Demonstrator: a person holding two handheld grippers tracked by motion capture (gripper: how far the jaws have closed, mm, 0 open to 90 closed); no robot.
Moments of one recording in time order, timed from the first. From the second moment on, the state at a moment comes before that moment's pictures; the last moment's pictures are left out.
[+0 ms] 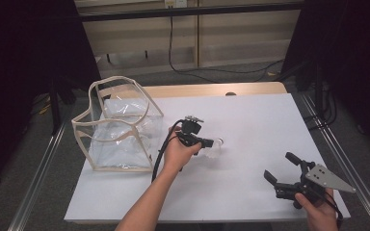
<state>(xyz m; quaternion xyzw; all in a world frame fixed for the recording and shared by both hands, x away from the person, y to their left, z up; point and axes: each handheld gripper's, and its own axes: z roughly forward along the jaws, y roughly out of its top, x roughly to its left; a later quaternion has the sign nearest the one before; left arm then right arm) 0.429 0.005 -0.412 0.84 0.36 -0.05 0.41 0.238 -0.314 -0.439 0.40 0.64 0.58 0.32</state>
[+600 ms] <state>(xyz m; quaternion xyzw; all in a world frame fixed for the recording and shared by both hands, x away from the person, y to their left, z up) 0.423 0.018 -0.400 0.85 0.35 -0.06 0.39 0.240 -0.313 -0.440 0.39 0.64 0.58 0.31</state>
